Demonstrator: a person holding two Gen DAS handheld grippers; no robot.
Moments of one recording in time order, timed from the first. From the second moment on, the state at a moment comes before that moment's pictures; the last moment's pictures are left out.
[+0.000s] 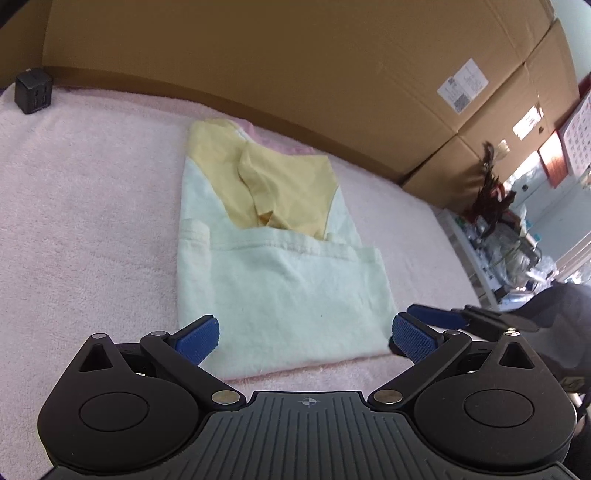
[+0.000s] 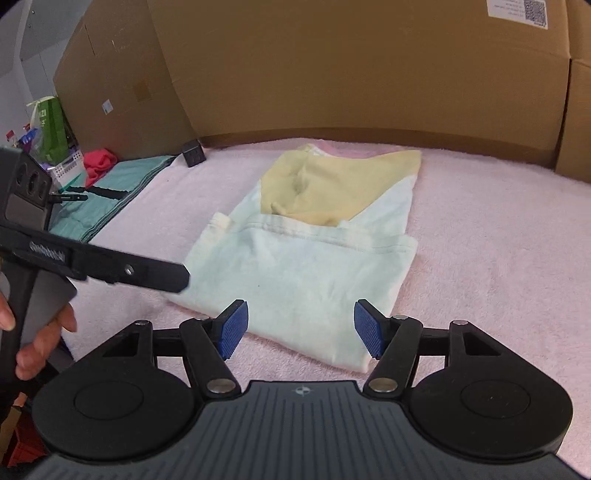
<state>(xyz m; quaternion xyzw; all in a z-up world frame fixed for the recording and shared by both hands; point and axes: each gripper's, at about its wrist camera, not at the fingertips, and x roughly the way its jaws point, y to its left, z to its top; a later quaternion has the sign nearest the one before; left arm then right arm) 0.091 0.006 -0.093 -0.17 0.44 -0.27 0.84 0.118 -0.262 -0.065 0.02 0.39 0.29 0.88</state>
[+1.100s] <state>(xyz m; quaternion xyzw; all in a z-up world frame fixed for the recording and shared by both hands) 0.257 0.065 -0.120 -0.39 0.51 -0.23 0.73 0.276 -0.339 -0.089 0.31 0.44 0.21 0.82</state>
